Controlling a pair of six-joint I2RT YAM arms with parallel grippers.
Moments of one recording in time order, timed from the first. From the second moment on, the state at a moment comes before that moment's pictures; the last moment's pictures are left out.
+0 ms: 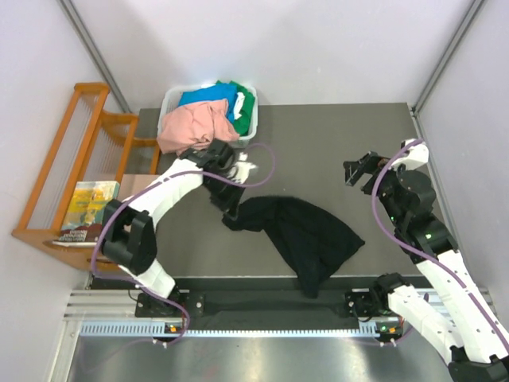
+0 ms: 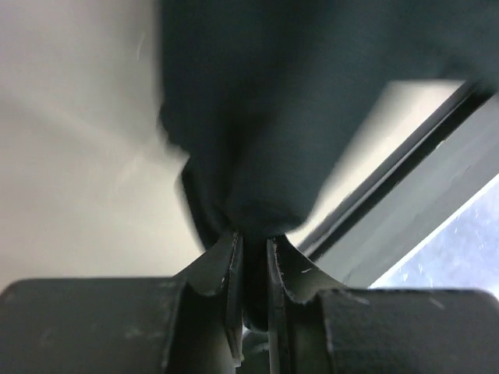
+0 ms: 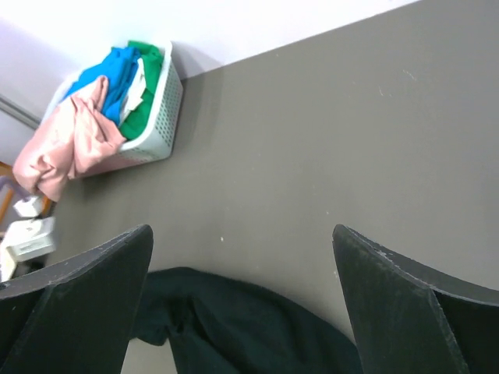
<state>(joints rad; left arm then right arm) -0.49 1.65 1.35 -1.01 0.40 0.19 0.36 0.69 0.82 -0.30 0.21 0.46</state>
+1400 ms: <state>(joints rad) -0.35 1.29 1.12 -1.09 0.47 0.33 0.38 0.85 0.55 -0.58 -0.18 0.49</state>
